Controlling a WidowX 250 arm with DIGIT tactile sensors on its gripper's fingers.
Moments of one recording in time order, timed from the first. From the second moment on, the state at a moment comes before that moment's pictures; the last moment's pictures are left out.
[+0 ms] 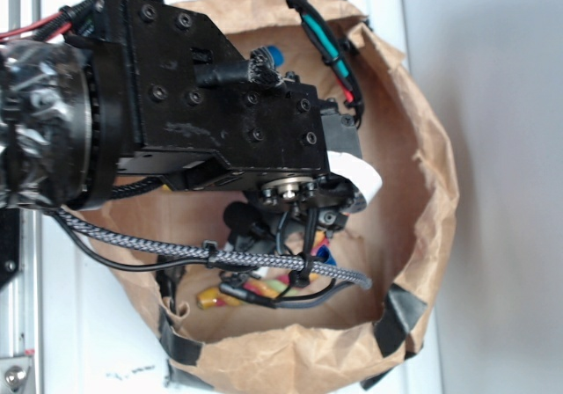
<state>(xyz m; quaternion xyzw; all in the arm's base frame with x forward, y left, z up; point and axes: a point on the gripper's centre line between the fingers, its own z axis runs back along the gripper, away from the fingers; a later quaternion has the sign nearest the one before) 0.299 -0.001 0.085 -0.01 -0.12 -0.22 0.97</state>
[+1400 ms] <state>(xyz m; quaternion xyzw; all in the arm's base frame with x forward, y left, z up) 0.304 -0.006 0.051 -0.01 -0.07 -0.22 0.97</state>
